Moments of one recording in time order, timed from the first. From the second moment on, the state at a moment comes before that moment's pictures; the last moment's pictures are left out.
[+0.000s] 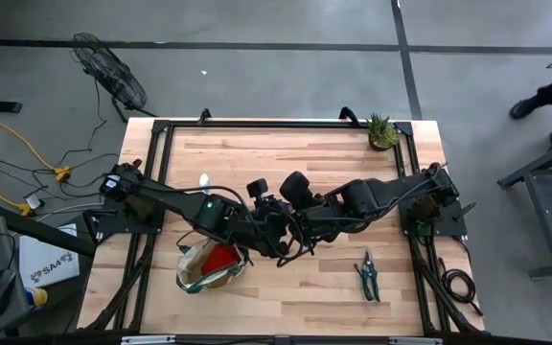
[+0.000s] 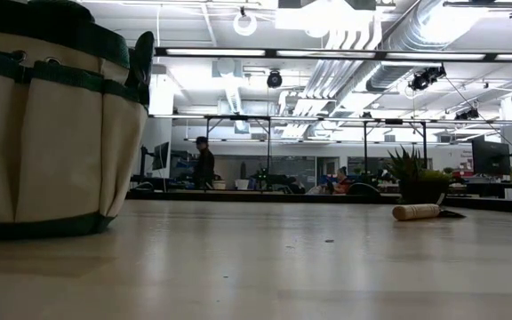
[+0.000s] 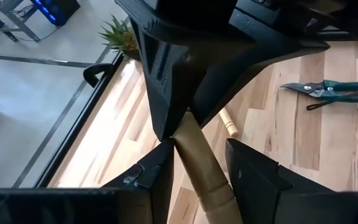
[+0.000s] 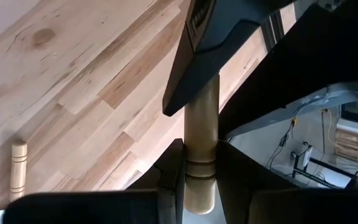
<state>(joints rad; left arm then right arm) -0.37 1.80 1.88 -0.88 -0.73 -0.32 0.34 1.88 2.13 -1.38 0.54 -0.67</state>
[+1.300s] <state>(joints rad) -0.35 1.82 1.86 -0.96 -0.83 -0.15 0.28 1.86 2.13 -1.28 0.33 -0.54</state>
